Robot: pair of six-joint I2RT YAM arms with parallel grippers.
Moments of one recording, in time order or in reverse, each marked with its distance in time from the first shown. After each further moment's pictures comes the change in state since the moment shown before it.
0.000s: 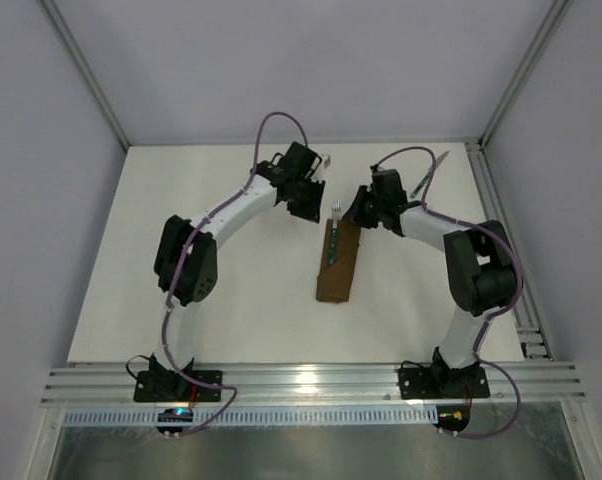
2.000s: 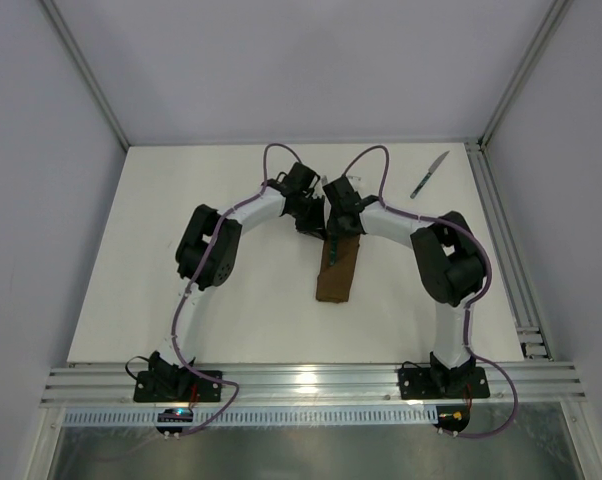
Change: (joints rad) left arm 0.066 0.213 -0.059 0.210 0.227 -0.189; right arm 0.239 0.163 0.267 -0.370 0.476 0.035
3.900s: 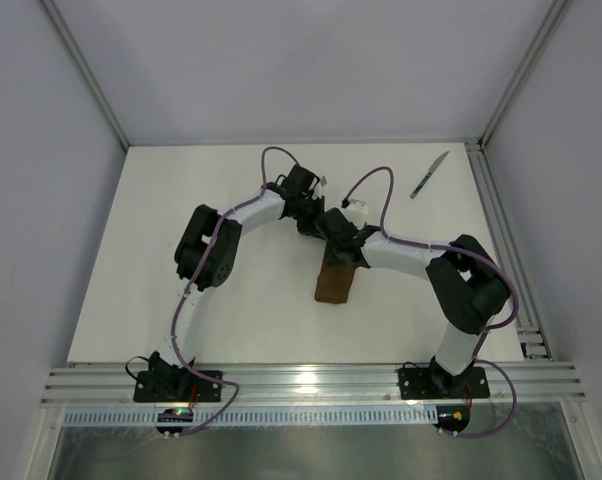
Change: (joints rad) left arm 0.000 -0.013 -0.050 0.078 0.023 -0.076; right arm 0.172 -0.232 -0.306 0.067 0.184 0.224
